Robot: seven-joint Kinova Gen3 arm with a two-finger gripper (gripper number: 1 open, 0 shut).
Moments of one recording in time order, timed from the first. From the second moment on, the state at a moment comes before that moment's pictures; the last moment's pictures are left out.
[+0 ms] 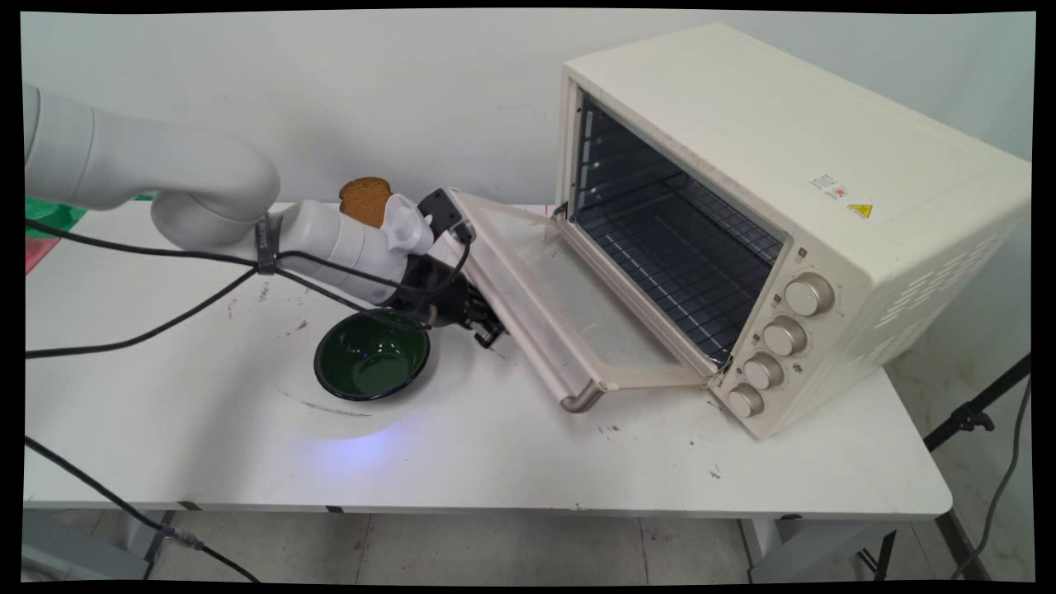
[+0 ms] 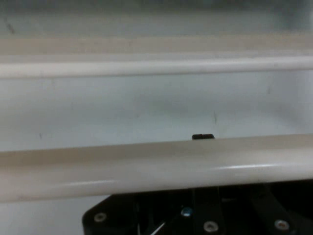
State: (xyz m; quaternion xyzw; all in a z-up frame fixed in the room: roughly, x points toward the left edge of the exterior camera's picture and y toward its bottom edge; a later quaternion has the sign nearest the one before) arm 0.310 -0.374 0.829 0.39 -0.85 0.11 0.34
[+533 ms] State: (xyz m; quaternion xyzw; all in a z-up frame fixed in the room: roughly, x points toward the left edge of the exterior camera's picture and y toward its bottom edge) arm 0.300 -0.389 0.881 0.38 -0.83 0.11 0.39
